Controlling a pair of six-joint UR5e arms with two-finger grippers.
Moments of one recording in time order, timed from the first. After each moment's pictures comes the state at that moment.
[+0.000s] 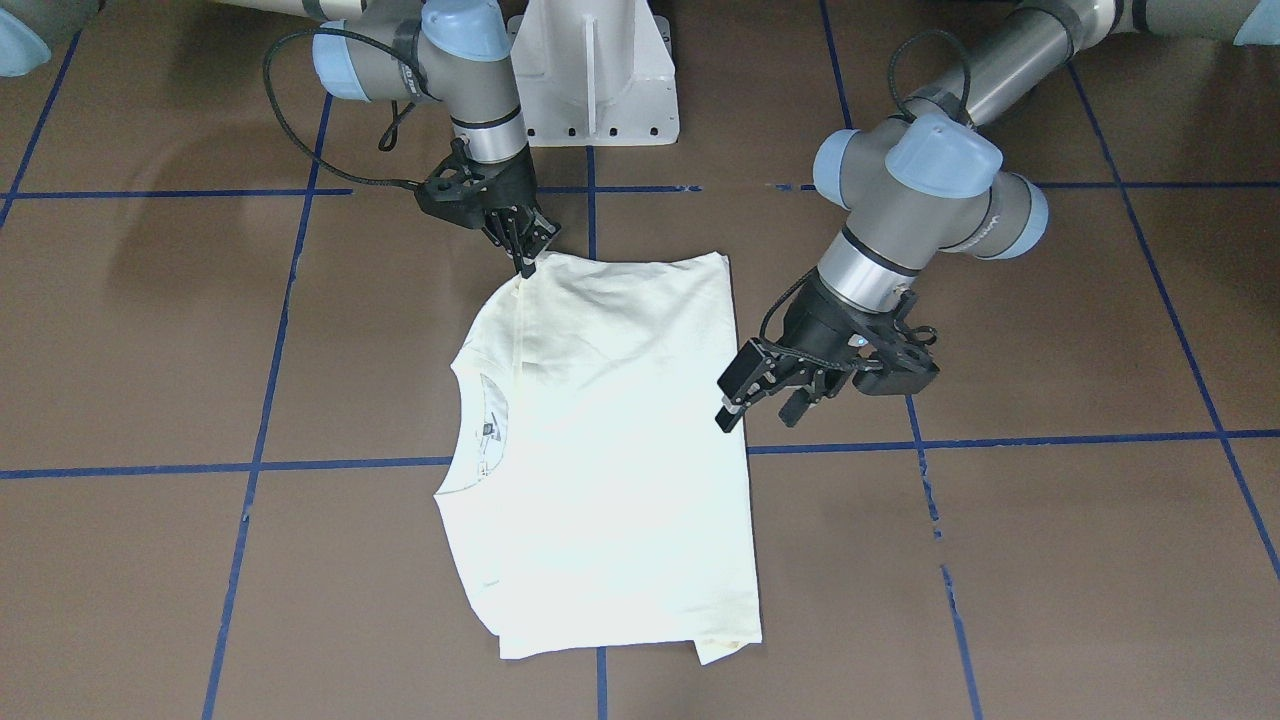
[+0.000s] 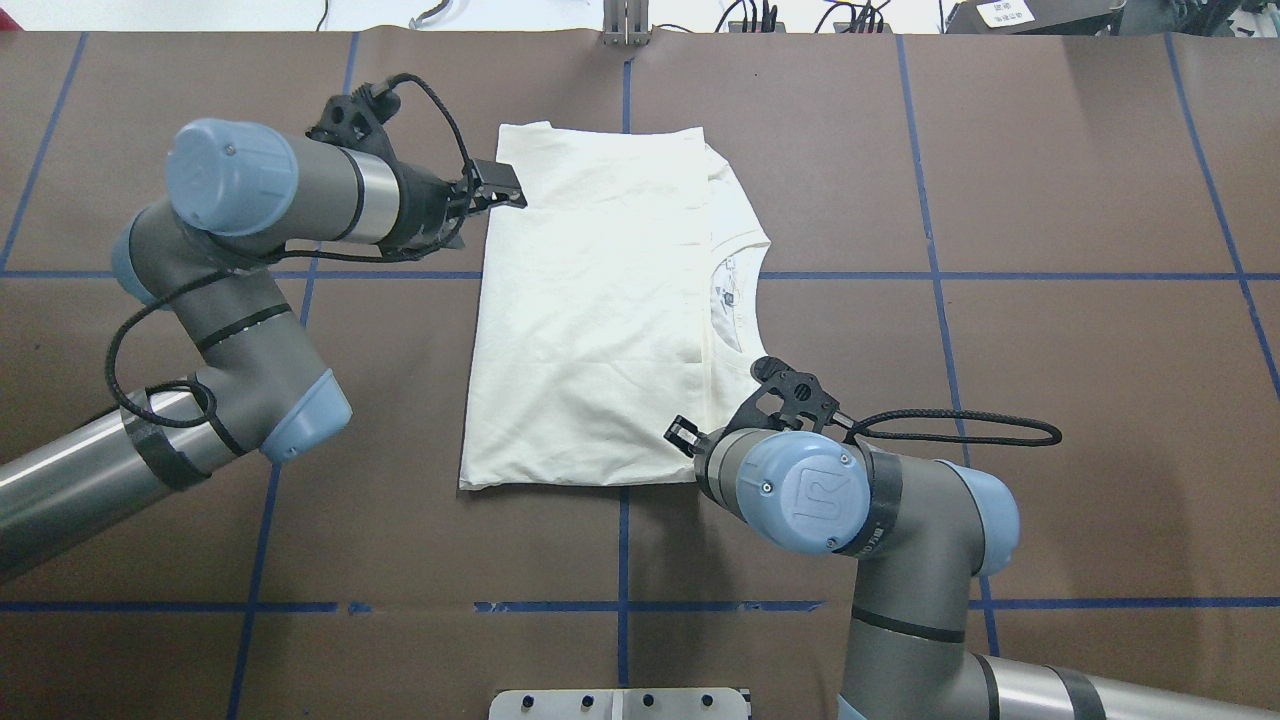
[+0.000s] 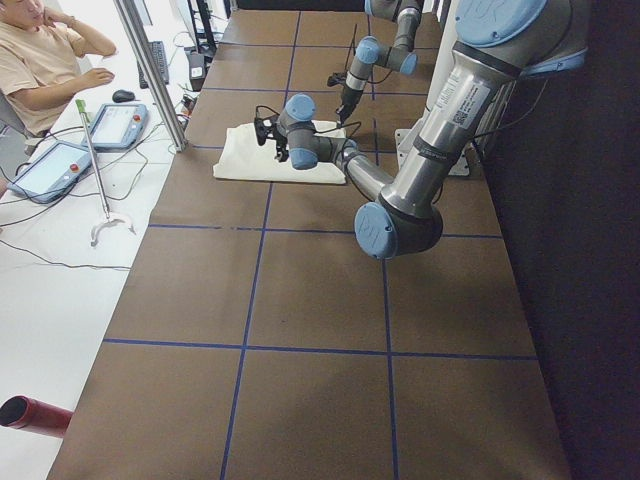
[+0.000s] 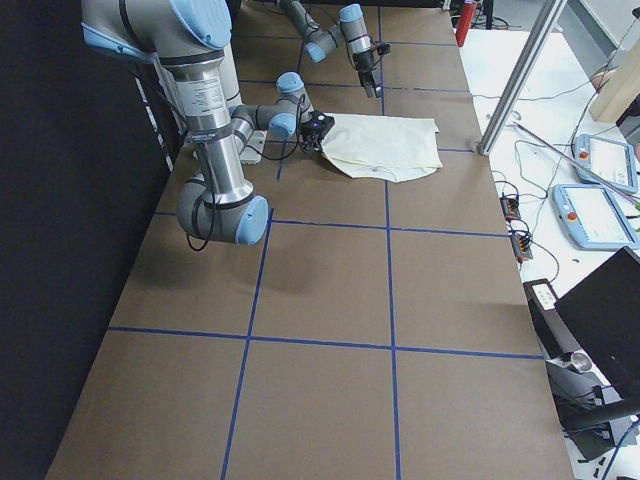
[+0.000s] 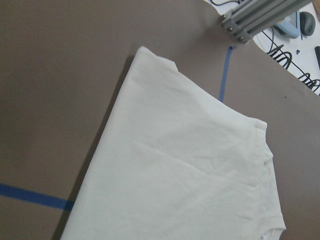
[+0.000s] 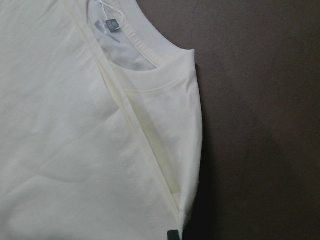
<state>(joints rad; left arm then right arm) -0.61 -2.03 -1.65 -2.34 -1.75 -1.76 0.29 -1.16 1.90 -1.38 1.50 1.97</state>
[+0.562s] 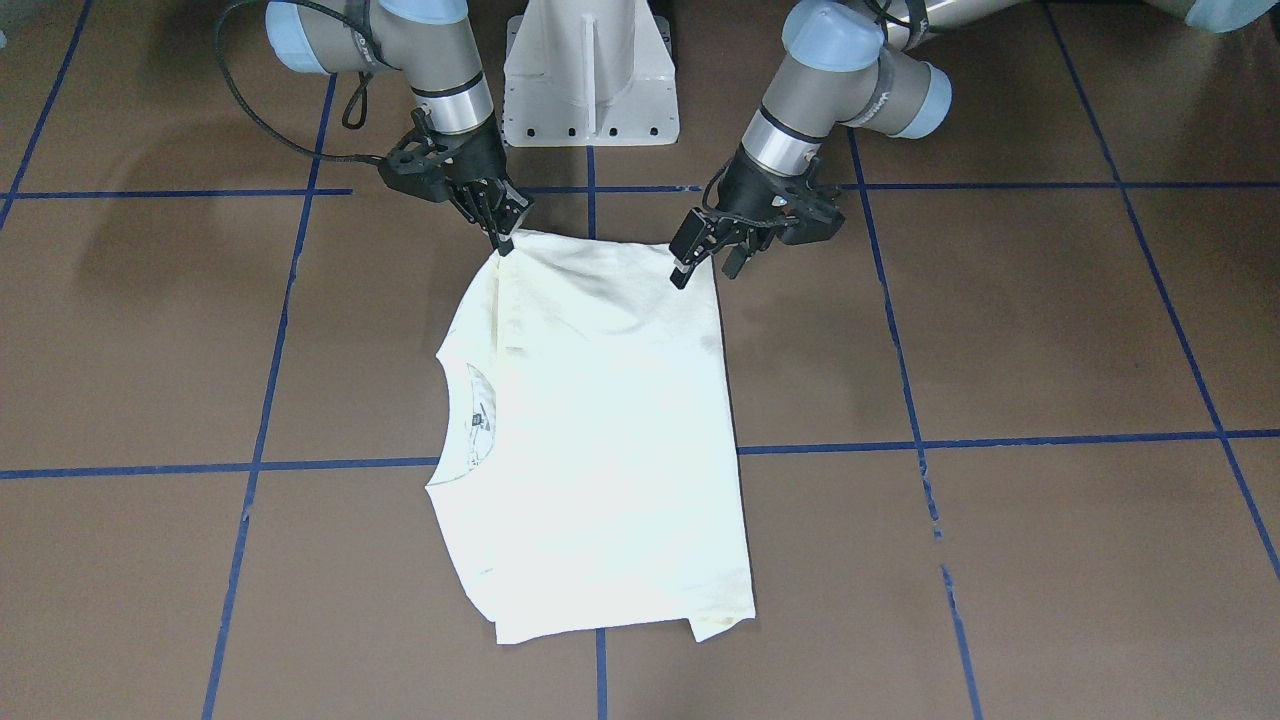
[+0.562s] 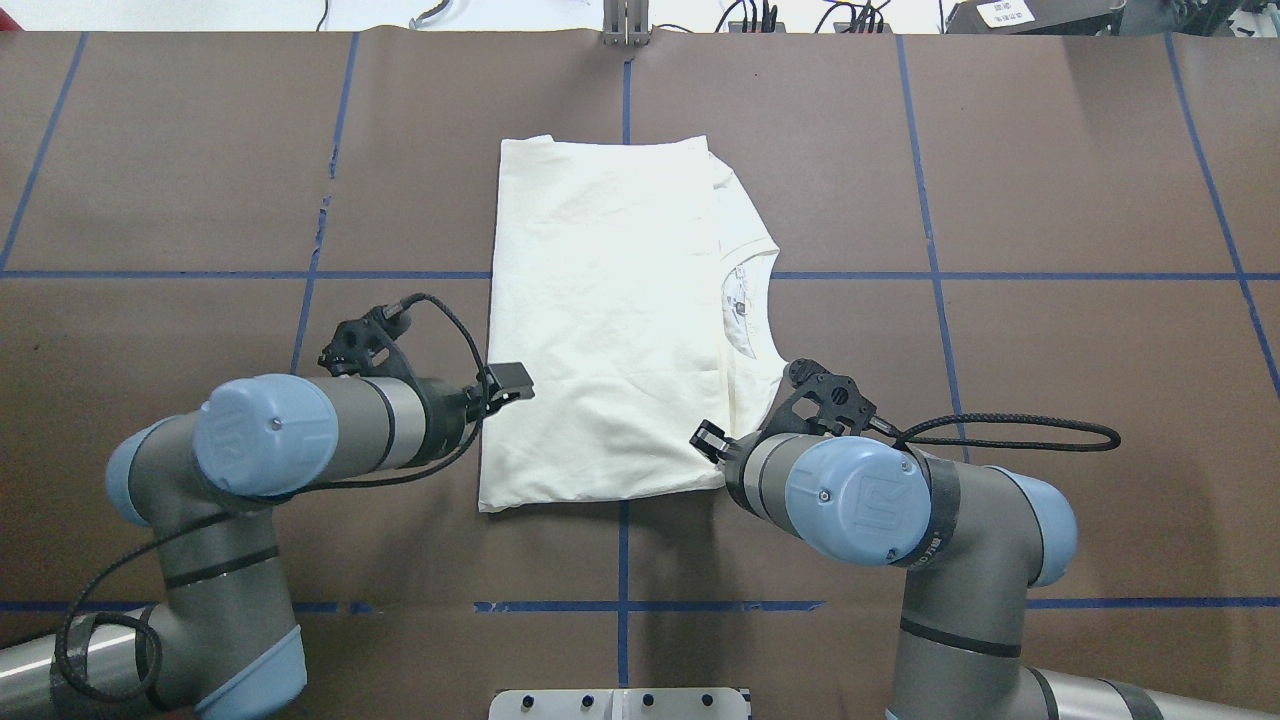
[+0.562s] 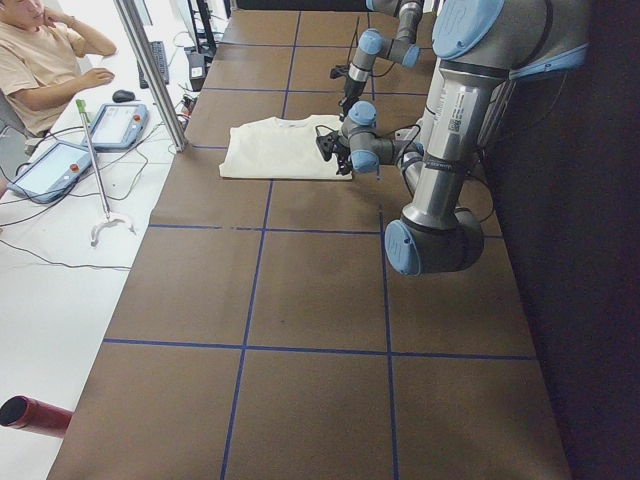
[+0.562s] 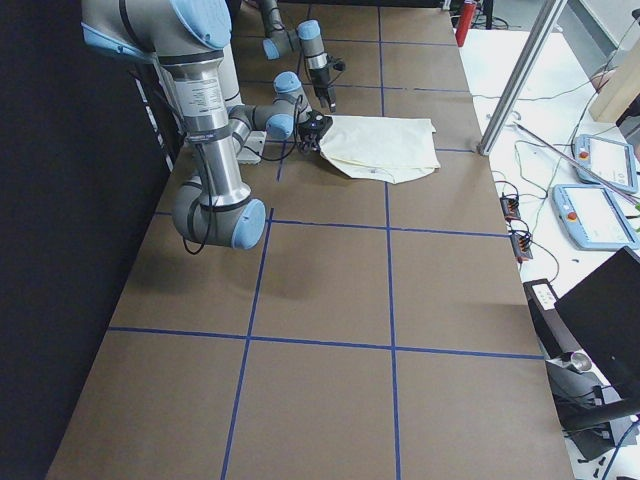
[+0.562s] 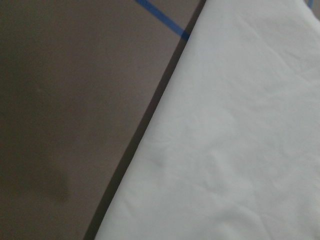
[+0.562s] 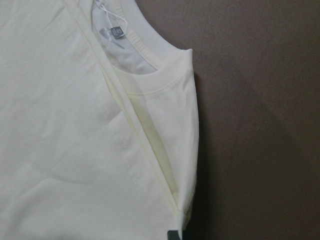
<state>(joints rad) -0.34 -1.92 -1.83 -2.04 -1.60 -1.89 0.29 -1.18 1.93 -1.38 1.50 1.97</state>
